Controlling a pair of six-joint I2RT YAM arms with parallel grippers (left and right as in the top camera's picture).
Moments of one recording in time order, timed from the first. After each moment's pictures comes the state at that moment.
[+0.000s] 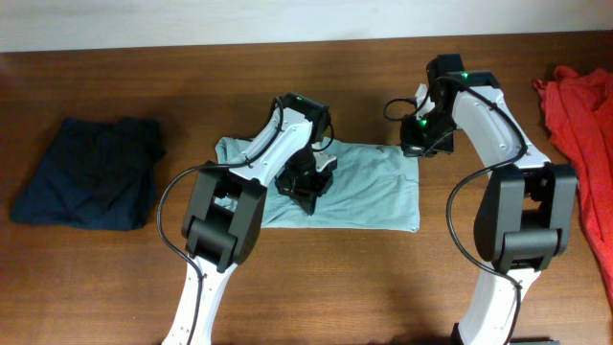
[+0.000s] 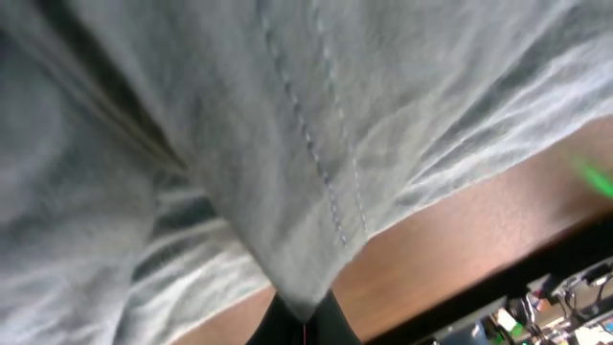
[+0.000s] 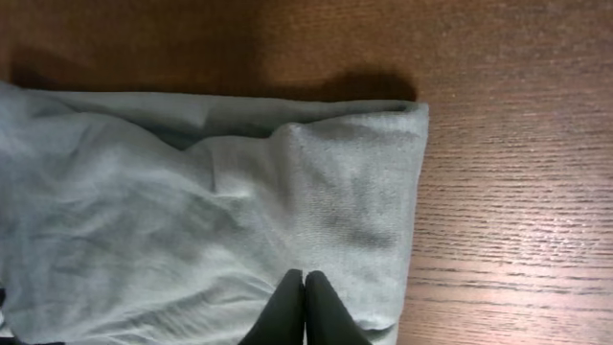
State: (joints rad) left arm -0.53 2.40 1.98 -1.48 0.35 0.01; right arm 0.03 2.10 1.69 -1.09 -0.23 0.17
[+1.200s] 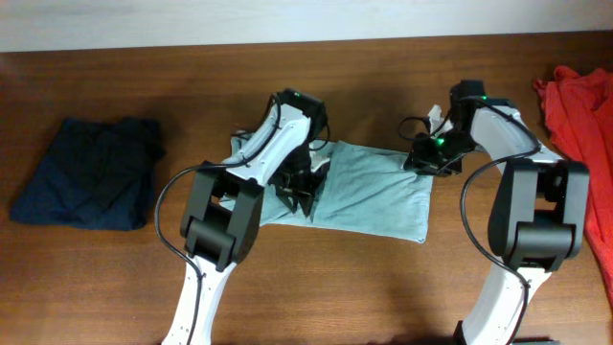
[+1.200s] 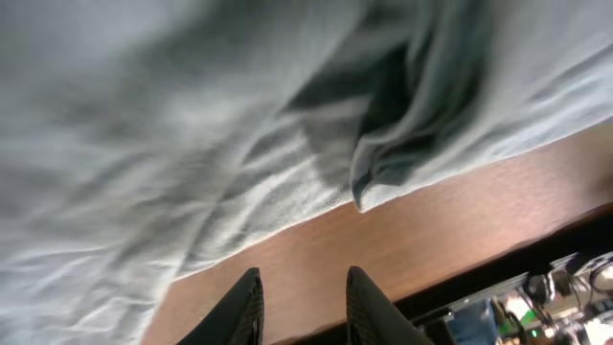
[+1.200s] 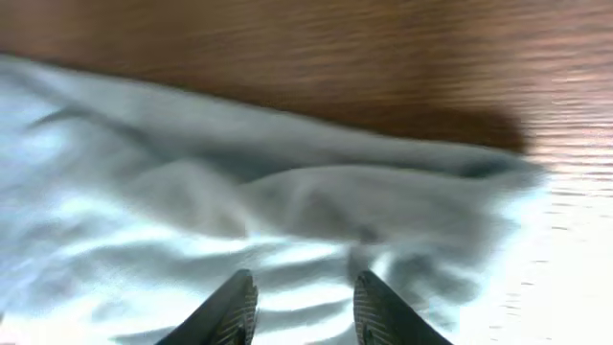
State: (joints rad) left arm -0.51 2.41 2.04 -1.59 0.27 0.02; right arm -0.09 2.11 1.50 -0.96 -0.44 0.03
